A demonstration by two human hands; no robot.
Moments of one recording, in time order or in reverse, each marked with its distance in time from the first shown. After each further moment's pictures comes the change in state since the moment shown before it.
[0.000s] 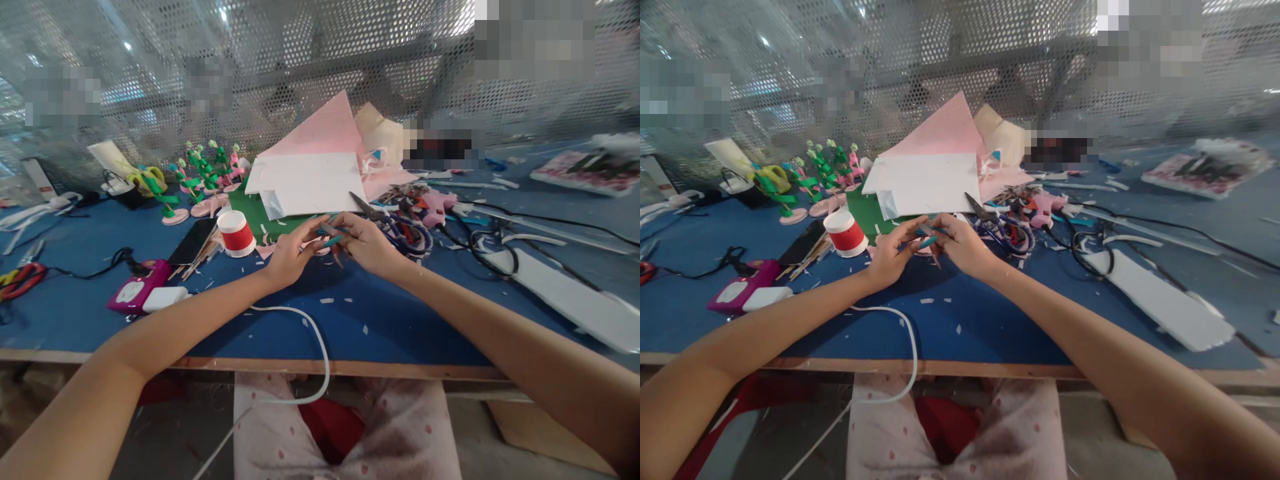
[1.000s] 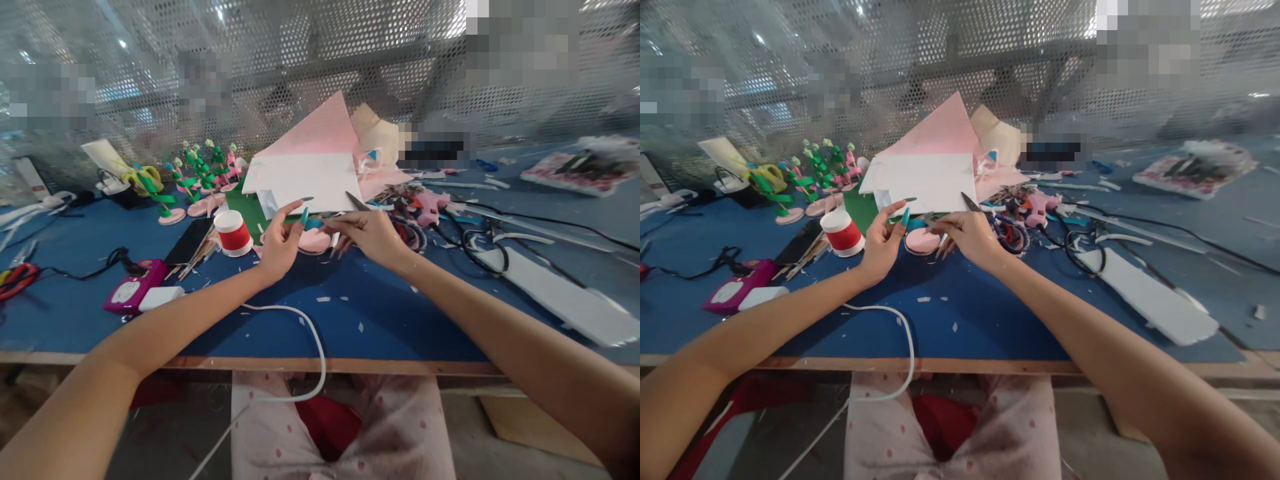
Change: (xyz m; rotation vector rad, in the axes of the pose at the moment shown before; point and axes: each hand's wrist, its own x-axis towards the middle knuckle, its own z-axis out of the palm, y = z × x) left_hand 0.007 -0.001 0.002 -0.237 0.327 -0.201; right_hand 0.004 0.006 -0.020 -0.233 0.117 0.098
